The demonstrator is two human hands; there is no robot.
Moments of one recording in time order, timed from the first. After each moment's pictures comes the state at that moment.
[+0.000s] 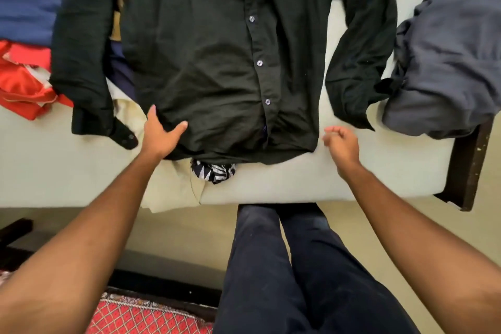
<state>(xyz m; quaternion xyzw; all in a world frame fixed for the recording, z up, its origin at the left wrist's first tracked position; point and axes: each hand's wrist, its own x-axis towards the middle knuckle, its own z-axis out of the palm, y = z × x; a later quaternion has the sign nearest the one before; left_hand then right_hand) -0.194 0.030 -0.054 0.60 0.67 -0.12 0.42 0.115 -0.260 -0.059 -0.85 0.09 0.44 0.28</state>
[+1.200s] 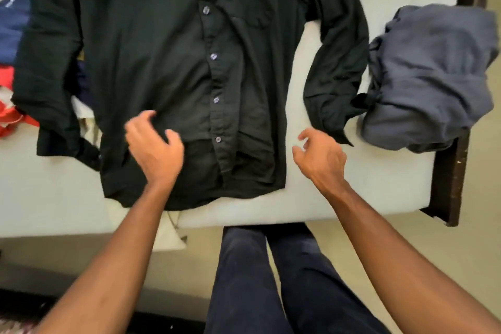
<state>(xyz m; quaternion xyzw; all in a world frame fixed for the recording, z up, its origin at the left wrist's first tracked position) -0.111 -0.029 -0.044 0.75 0.63 0.10 0.20 0.125 -0.232 -0.020 -0.92 -0.21 0.33 0.05</state>
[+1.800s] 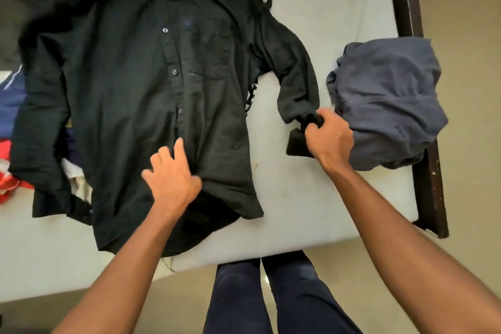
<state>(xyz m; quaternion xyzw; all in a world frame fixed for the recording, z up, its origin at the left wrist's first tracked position) -0.021 -0.038 -0.002 0.83 0.49 -0.26 0.09 0.236 -0.210 -0.011 -0.95 -0.09 0.23 0.19</state>
